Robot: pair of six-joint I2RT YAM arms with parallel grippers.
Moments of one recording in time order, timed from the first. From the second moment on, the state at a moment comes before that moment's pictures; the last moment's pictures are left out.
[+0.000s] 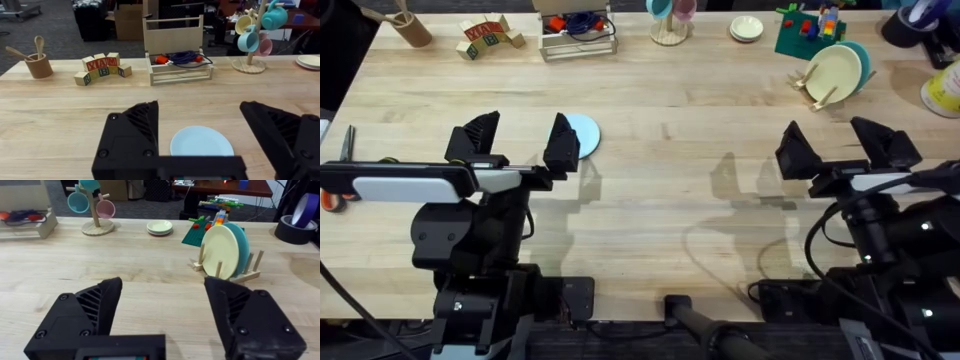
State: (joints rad) left arm 0.00 0.00 0.01 -0.02 0.01 0.00; right arm 0.00 0.00 0.01 -0.10 -0.03 -0.01
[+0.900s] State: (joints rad) left arm 0.00 0.00 0.08 -0.13 0.01 0.00; right arm 0.00 0.00 0.07 -0.19 -0.03 -0.01
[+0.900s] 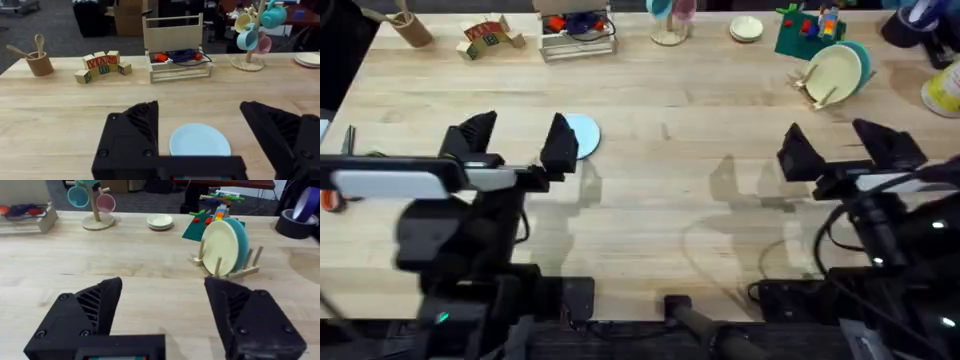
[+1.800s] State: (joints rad) left arm 0.00 0.78 1.62 -1.57 0.03 0.00; right arm 0.00 0.72 1.43 -1.44 -0.03 -0.05
